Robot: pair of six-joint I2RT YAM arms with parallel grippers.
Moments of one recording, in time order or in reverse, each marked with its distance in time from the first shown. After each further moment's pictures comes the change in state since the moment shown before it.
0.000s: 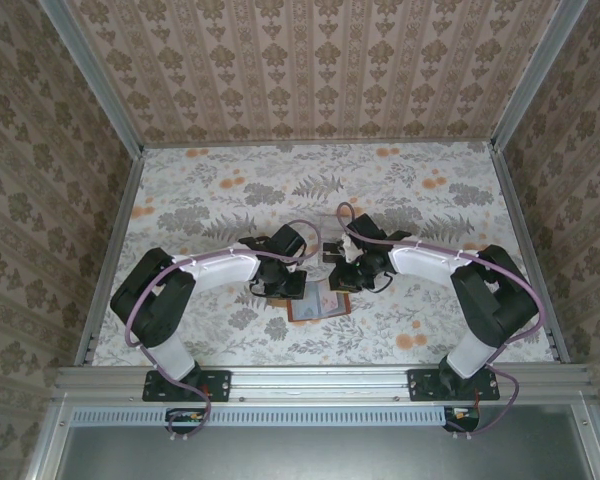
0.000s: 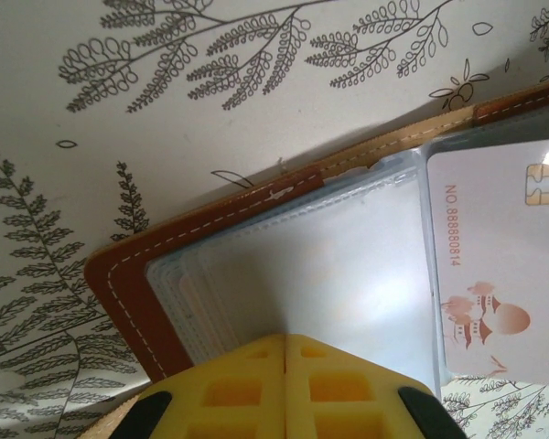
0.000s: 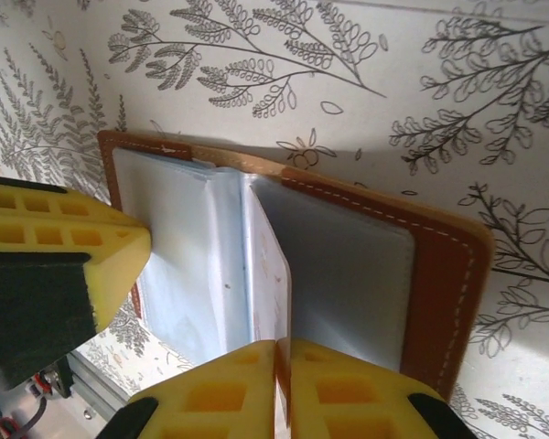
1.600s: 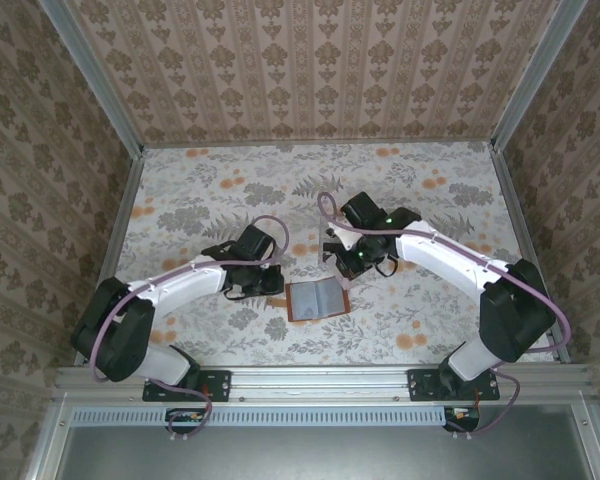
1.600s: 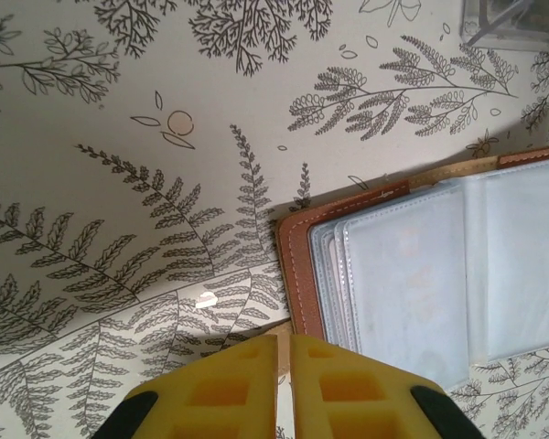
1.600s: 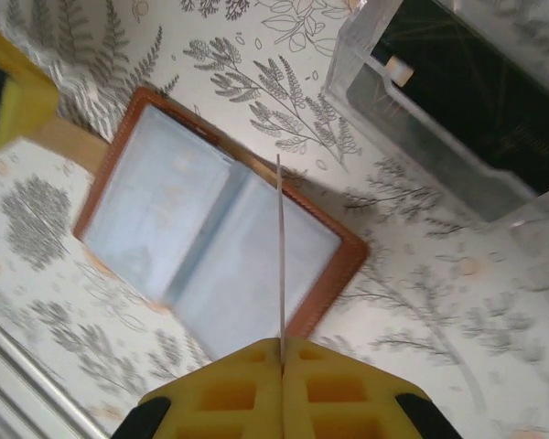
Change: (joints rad) left arm 0.134 -0.262 -0.183 0.065 -0.031 -0.008; right arm 0.032 -0.100 0.297 -0.439 0.308 -0.694
